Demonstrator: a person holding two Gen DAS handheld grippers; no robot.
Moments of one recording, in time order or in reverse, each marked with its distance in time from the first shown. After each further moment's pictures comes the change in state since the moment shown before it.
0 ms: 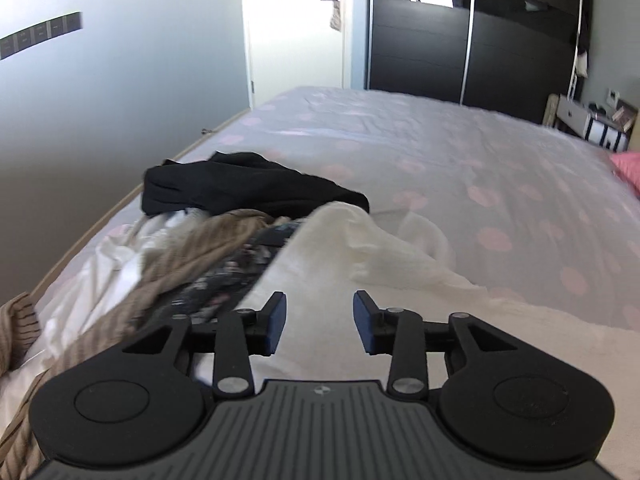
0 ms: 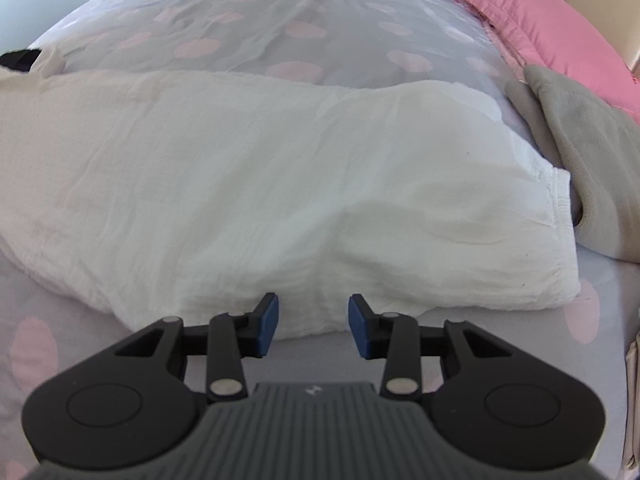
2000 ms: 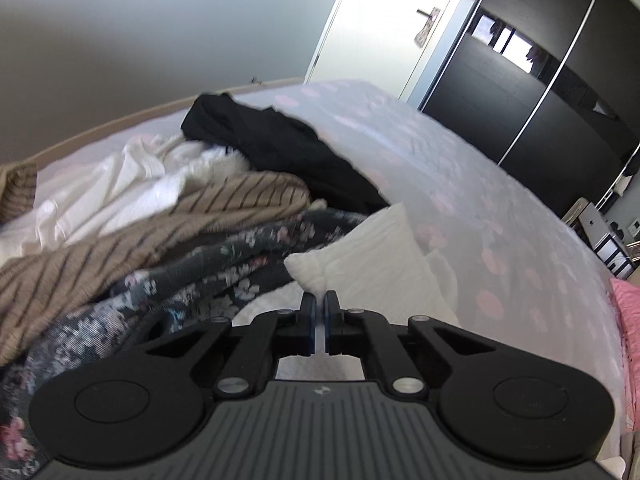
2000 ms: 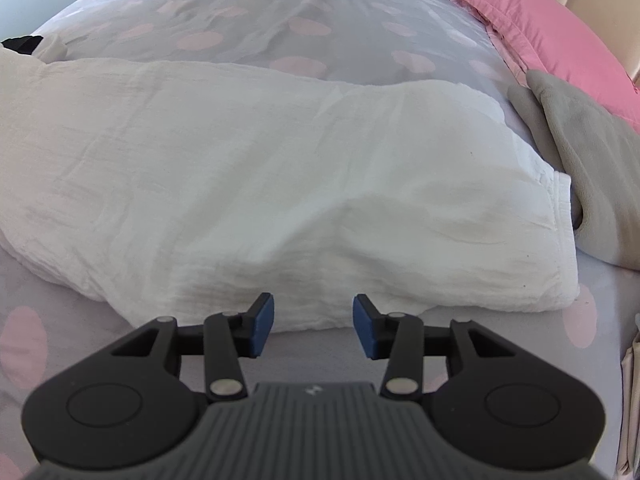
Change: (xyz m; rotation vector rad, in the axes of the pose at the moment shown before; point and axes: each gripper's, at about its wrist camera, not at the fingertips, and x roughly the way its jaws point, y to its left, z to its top) left arm -0.018 0.065 -0.013 -0.443 0.001 -0.057; right arm 0.003 0.007 -0.007 -0.034 0.016 -0.017
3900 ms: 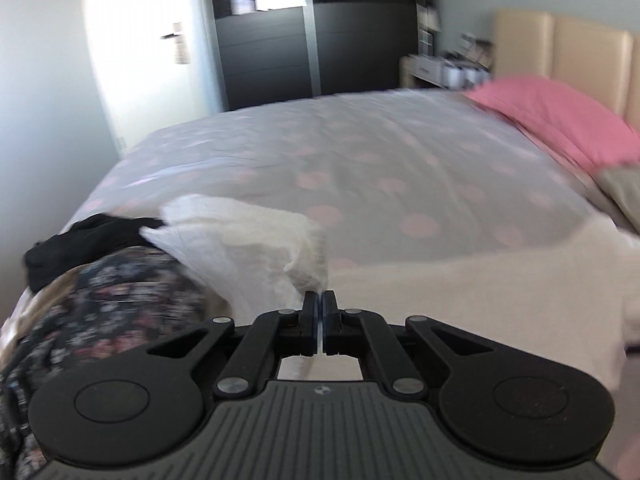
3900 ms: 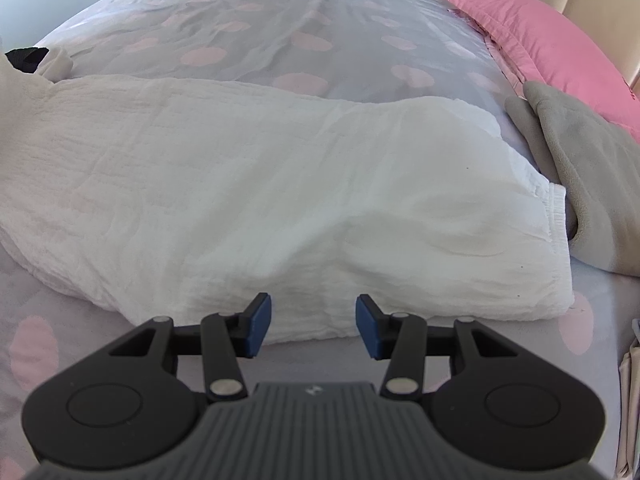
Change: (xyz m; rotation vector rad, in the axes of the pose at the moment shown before) left arm -0.033 -0.194 -0.142 0.828 0.018 -0.259; right arm -0.010 0.002 0.004 0.002 -0.045 0.016
